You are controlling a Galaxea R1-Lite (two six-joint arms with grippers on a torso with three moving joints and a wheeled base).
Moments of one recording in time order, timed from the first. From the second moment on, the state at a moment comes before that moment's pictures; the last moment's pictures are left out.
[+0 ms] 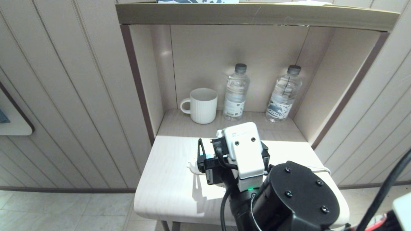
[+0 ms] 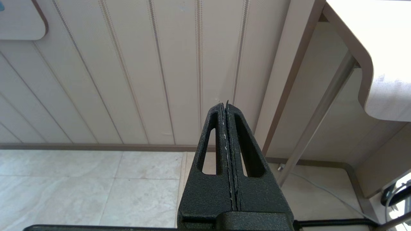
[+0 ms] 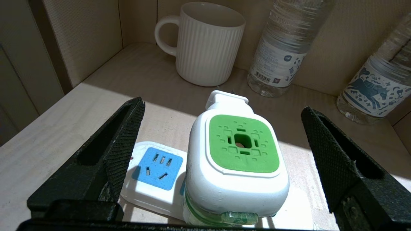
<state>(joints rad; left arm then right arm) 0.00 0.00 0.00 0.02 -0.01 0.01 1.10 1.89 -0.74 -1.39 -0.96 -0.27</state>
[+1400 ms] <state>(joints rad) 0.00 0.00 0.00 0.02 -0.01 0.01 1.09 1.91 -0.75 -1.44 -0.93 -0.29</state>
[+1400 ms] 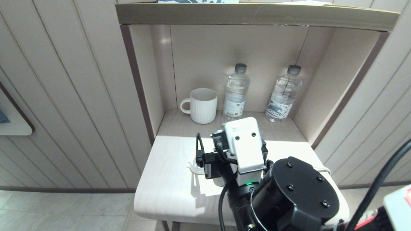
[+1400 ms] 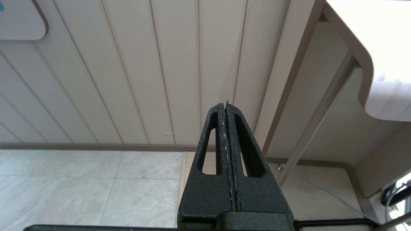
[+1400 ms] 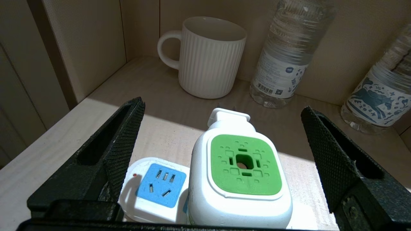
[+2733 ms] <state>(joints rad) 0.00 0.00 0.00 0.02 -0.01 0.01 1.09 1.96 -0.72 -1.52 -0.96 -0.27</state>
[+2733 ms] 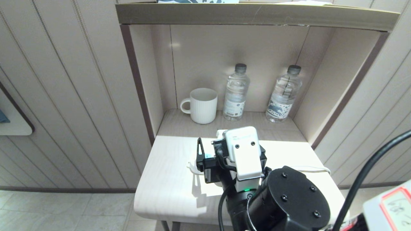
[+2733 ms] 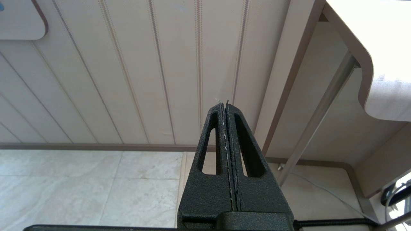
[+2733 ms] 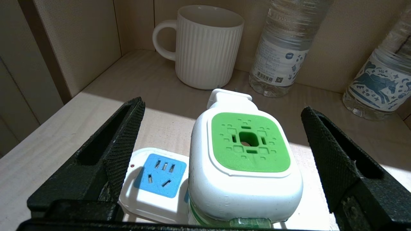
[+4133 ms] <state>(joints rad) 0.00 0.00 0.00 0.02 -0.01 0.01 1.08 1.96 -0.71 -1.52 -0.96 -0.23</state>
